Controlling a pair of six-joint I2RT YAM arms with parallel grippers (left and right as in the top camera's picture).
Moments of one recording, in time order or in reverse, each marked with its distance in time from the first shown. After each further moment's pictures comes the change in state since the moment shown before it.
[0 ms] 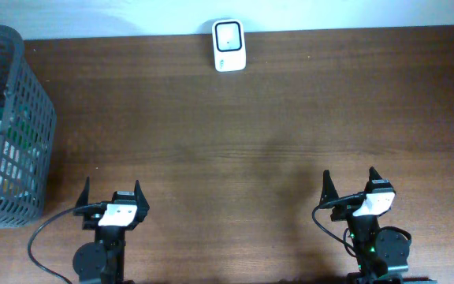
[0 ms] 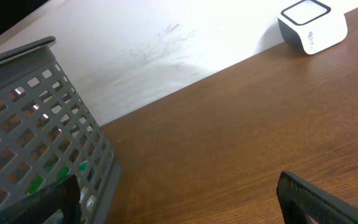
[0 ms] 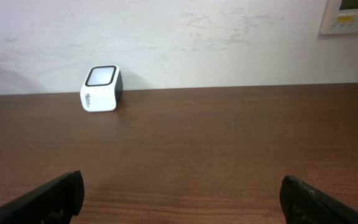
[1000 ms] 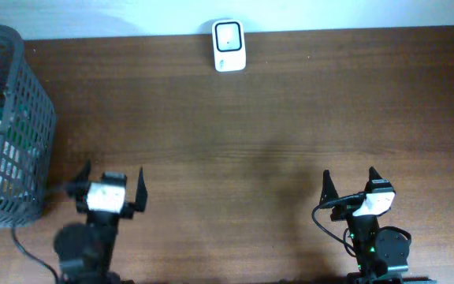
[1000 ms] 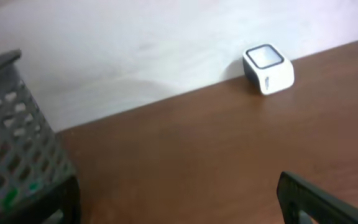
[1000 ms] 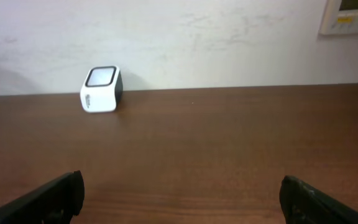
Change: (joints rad) left arm 0.000 0.349 0.300 -0.023 0.137 -0.174; right arm 0.000 0.000 0.000 0.000 0.000 0.001
